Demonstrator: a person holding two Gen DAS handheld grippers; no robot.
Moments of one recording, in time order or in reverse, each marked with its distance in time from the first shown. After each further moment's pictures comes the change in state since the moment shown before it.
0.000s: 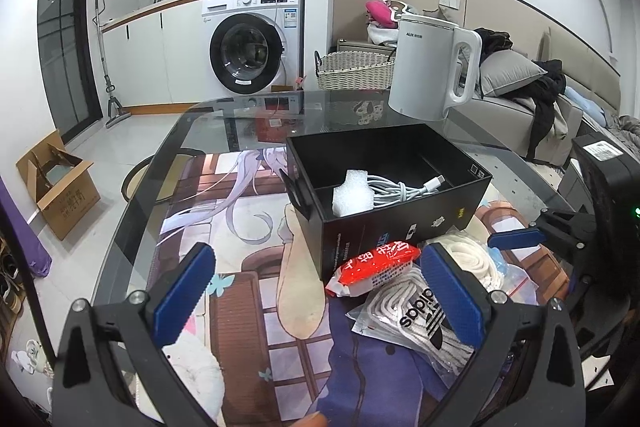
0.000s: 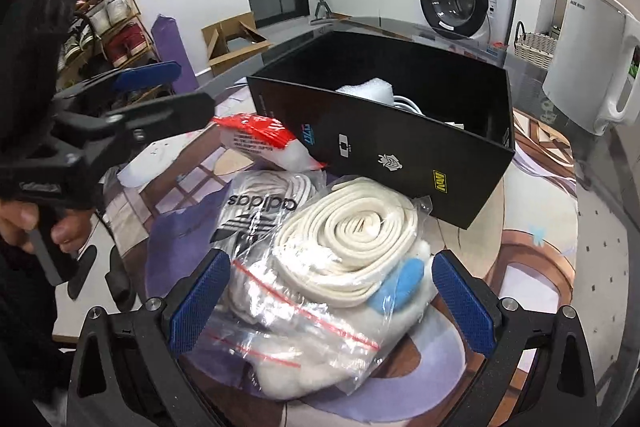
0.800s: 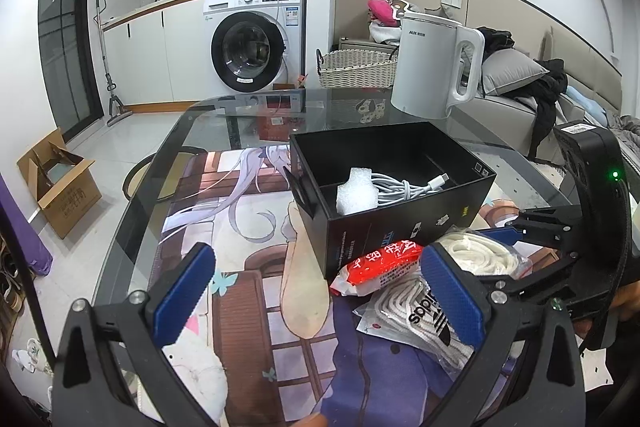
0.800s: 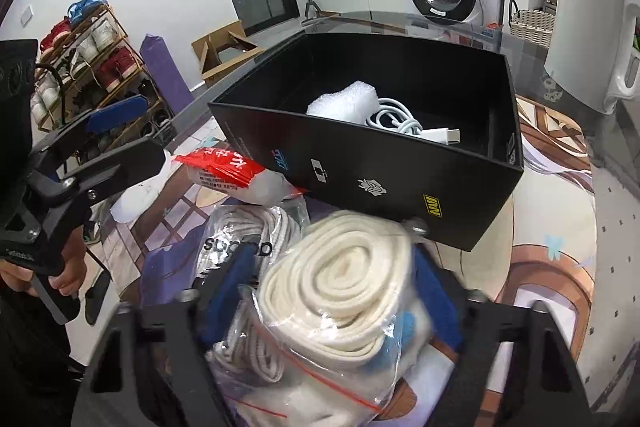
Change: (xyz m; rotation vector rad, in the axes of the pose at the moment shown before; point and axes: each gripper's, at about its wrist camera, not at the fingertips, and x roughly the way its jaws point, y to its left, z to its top) left arm 0.002 0.002 -0.001 0.002 0.007 0.005; right arm 0.017 -0.019 0.017 0.080 -0.005 0.044
